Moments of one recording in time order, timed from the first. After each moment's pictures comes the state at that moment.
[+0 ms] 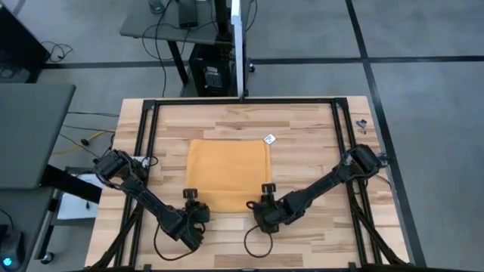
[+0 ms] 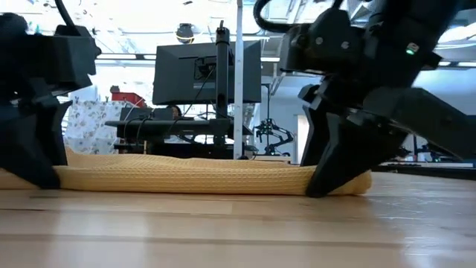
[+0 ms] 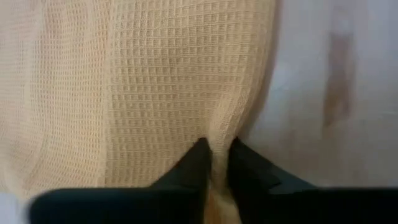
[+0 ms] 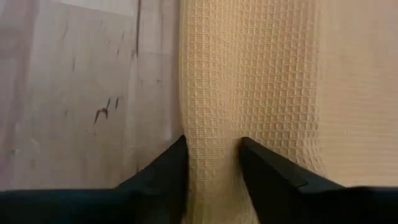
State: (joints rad) left arm -0.73 1.88 1.01 -0.78 -0.57 -0.76; right arm 0.46 2.01 1.21 -0.44 0.38 0.29
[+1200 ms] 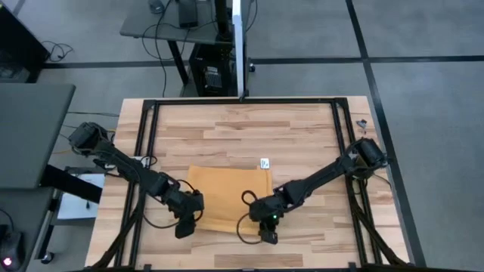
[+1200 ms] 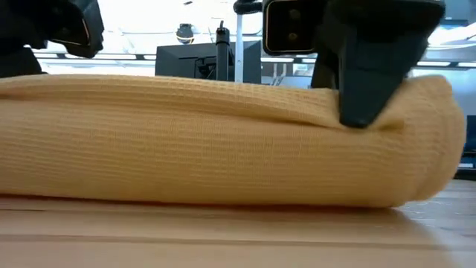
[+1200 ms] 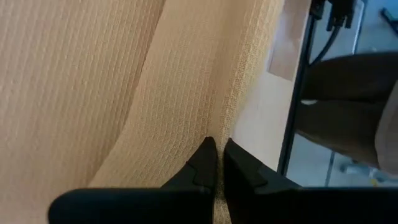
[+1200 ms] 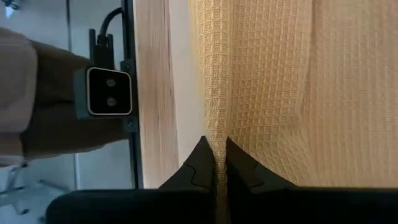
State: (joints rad) left arm -0.54 1.38 0.75 -0.36 0.21 -0.85; right arm 0.40 1.92 1.21 -0.22 -0.37 0.69
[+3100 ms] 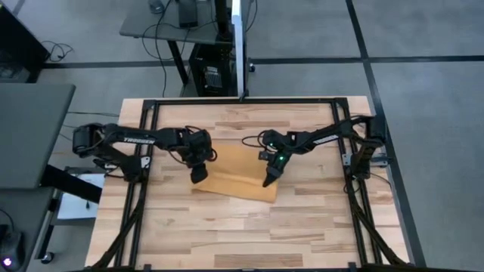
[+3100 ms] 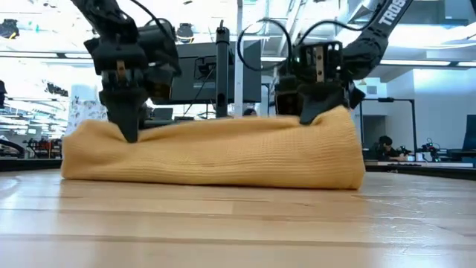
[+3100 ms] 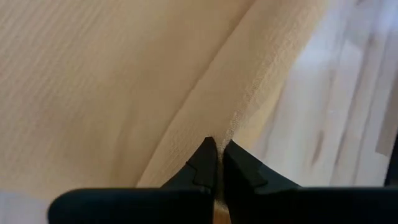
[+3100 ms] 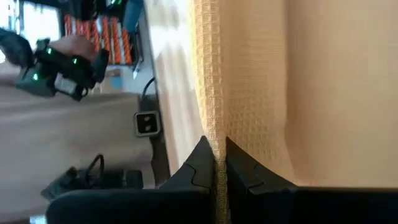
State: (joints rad) left arm 0.25 1.42 0.75 -0.57 0.40 -0.19; right arm -0.22 1.79 0.80 0.08 -0.96 0.61
